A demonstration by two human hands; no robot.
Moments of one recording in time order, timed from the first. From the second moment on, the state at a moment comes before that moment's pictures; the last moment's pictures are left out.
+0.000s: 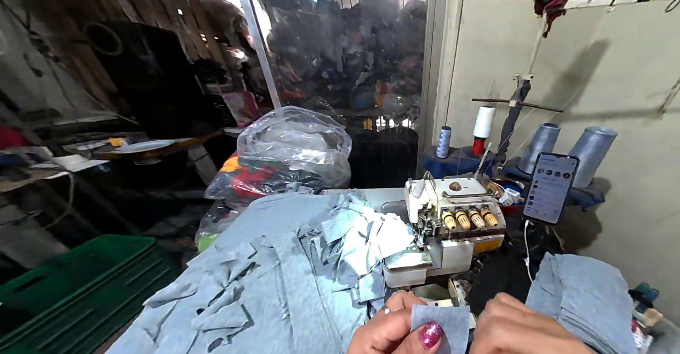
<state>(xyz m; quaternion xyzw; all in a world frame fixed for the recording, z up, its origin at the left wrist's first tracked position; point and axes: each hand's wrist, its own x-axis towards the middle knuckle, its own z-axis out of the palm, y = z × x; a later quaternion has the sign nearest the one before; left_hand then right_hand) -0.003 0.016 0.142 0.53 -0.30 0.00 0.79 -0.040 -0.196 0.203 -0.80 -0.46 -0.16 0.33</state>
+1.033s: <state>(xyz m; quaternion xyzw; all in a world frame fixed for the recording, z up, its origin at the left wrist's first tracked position) 0.068 0.010 0.064 0.60 -0.07 -0.06 0.80 0.088 -0.198 0.072 -0.80 -0.07 -0.26 0.54</state>
